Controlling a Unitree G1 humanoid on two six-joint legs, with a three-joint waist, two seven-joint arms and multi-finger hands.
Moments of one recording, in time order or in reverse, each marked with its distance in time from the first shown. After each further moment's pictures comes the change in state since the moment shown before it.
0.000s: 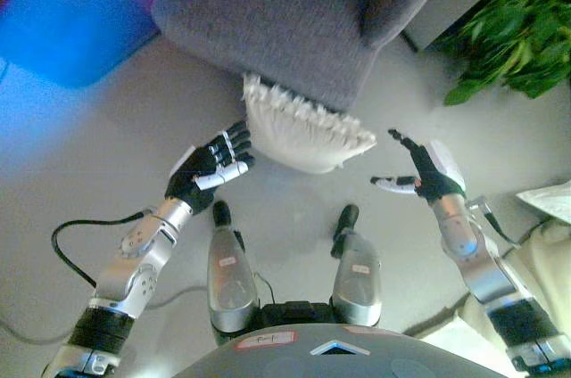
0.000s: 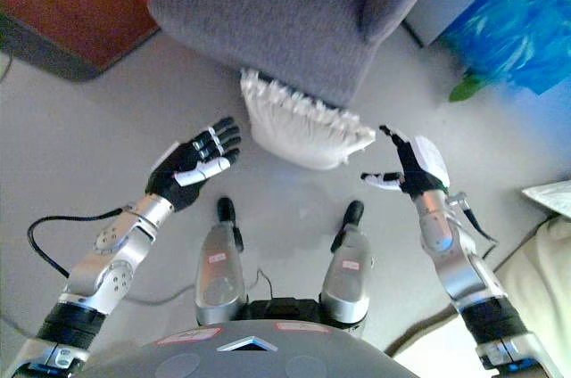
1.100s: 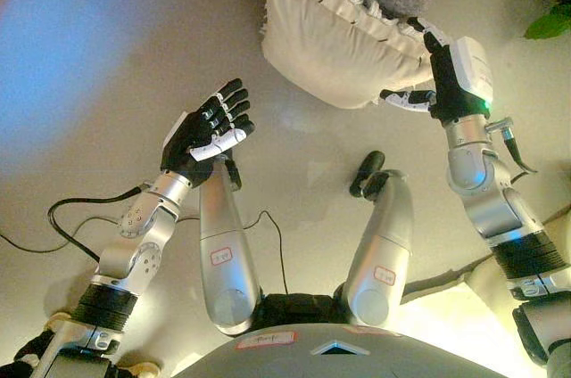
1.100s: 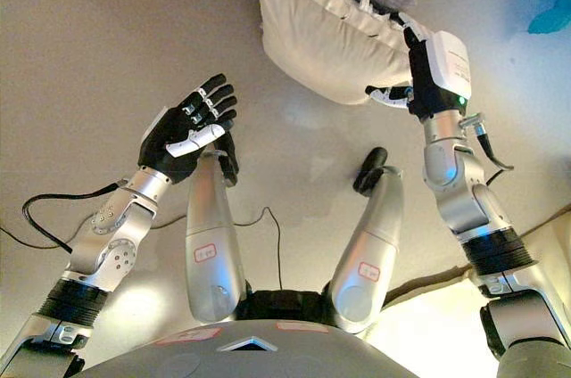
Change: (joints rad) left arm -0.079 0.001 -0.030 0.001 -0.053 -0.069 0.034; right arm -0.319 -0.065 0.026 0.038 -0.050 0.011 -0.111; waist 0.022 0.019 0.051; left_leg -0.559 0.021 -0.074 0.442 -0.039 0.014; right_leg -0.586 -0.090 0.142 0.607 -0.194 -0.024
